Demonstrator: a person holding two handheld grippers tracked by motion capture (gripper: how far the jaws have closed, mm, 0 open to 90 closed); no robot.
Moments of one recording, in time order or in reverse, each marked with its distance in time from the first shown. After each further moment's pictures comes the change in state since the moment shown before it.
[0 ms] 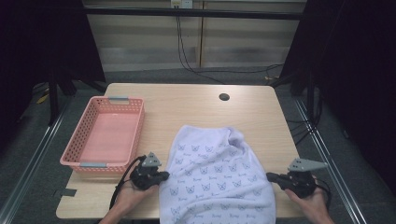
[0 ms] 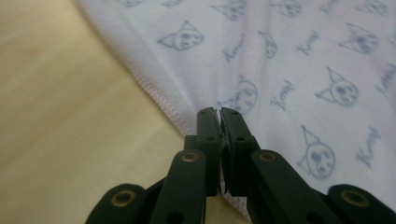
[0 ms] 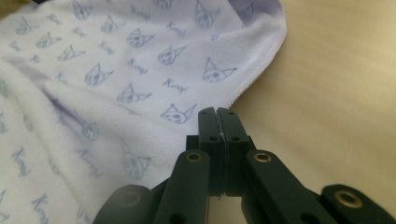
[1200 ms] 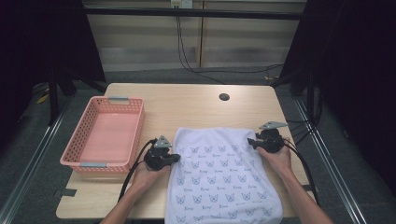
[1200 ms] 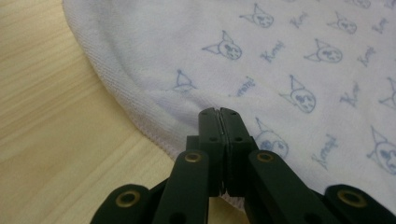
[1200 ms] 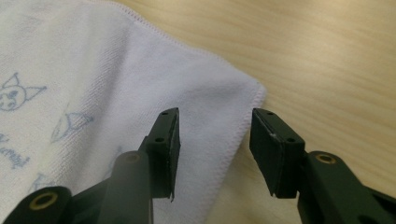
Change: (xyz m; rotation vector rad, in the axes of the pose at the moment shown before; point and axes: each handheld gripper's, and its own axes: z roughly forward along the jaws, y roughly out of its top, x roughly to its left) left arm 0.043 0.050 0.050 -0.108 0.018 -0.055; right arm -0.076 0.080 0.124 0.027 -0.237 0.042
